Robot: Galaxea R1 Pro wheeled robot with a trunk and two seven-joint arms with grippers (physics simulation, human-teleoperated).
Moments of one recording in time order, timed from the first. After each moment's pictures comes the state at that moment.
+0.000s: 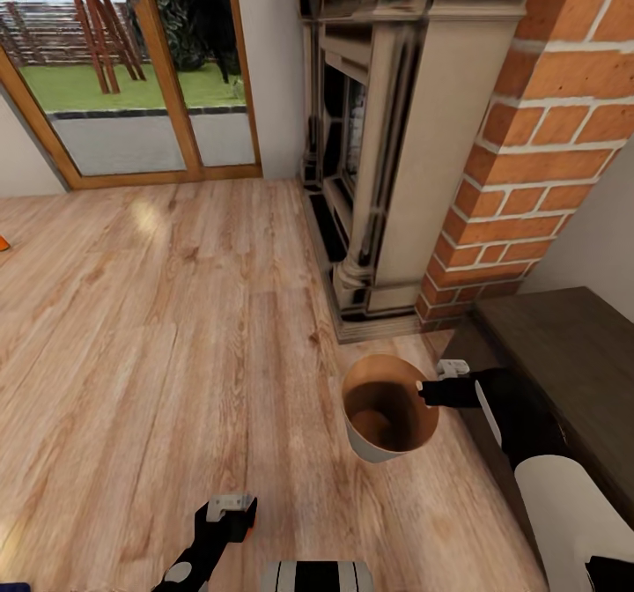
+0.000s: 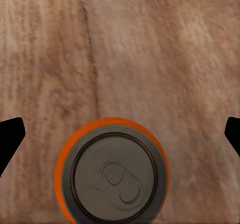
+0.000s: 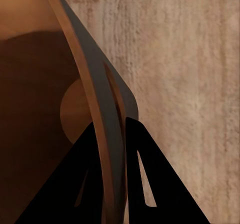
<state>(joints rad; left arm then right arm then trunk) -0.44 -0.05 -0.01 -0.30 0.03 -0.35 -0.06 -0.77 -0.13 -0.14 -0.86 0.22 0.83 0.59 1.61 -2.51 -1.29</state>
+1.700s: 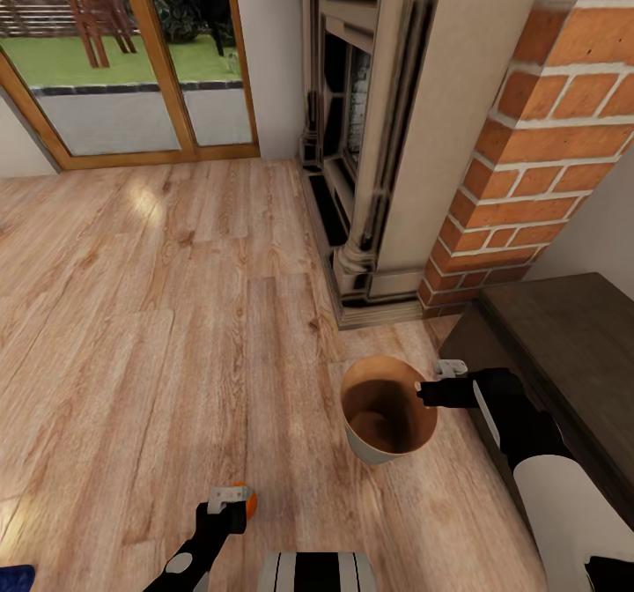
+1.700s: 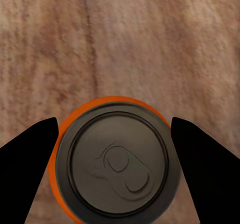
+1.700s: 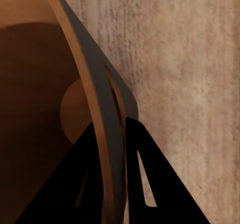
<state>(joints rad) -0.44 -0.05 -0.01 -0.34 0.03 -0.33 -0.07 -0.77 -0.13 -0.12 -0.86 0.22 0.83 0.59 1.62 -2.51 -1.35</state>
